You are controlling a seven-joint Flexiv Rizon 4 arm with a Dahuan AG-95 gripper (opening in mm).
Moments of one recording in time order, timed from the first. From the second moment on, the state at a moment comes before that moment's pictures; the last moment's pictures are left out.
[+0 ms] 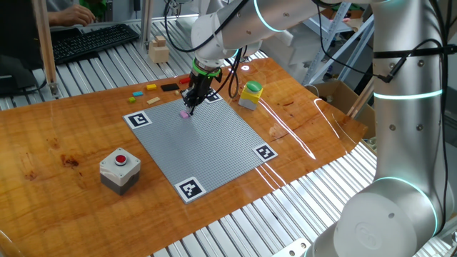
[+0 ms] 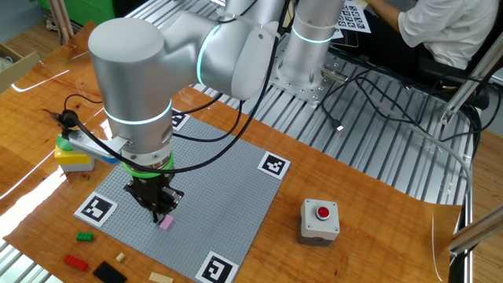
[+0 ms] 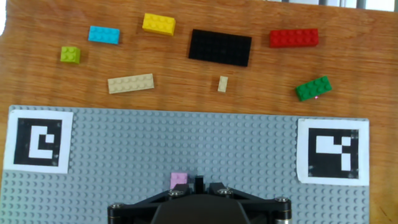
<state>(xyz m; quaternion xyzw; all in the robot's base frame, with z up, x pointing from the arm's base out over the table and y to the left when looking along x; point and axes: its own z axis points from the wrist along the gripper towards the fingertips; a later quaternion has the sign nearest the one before) 0.669 -0.057 0.016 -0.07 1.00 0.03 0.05</state>
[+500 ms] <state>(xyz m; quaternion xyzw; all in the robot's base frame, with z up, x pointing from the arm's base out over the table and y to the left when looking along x) 0.668 -0.060 0.015 -0.07 1.00 0.03 0.05</state>
